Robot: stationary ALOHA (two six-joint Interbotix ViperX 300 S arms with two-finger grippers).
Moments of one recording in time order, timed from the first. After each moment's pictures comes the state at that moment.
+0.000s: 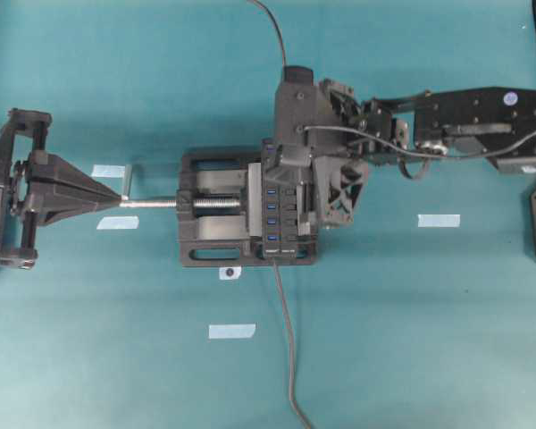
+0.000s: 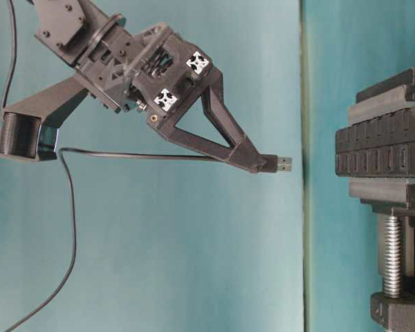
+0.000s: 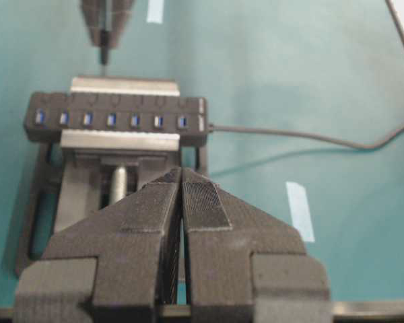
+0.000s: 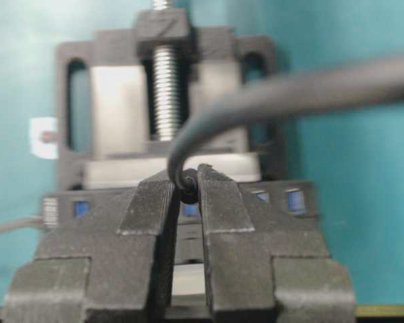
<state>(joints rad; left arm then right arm) -0.03 -0.83 1.06 0.01 0.12 -0.09 -0.08 -0.05 0.47 0.03 0.37 -0.04</state>
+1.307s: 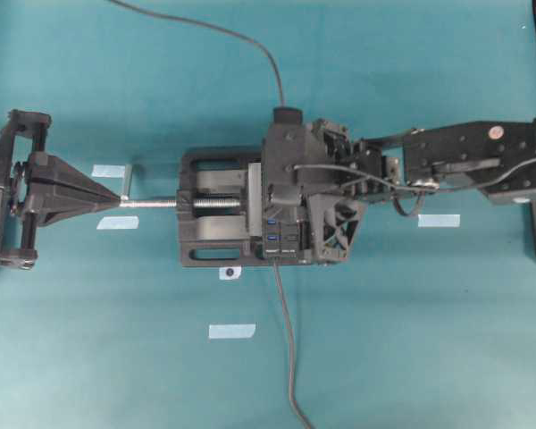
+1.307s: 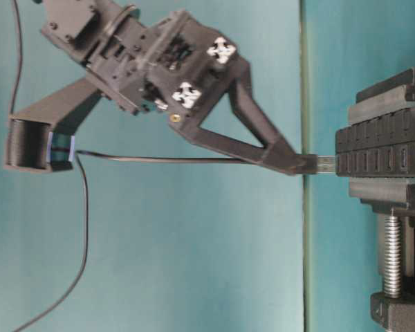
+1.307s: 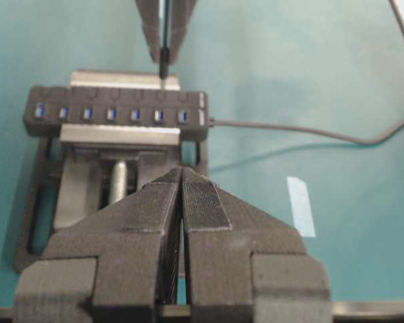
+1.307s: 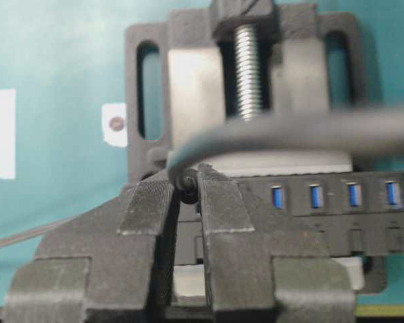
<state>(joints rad) -0.03 -0.83 1.07 0.01 0.12 -0.09 0.00 0.00 0.47 0.03 0.37 0.03</state>
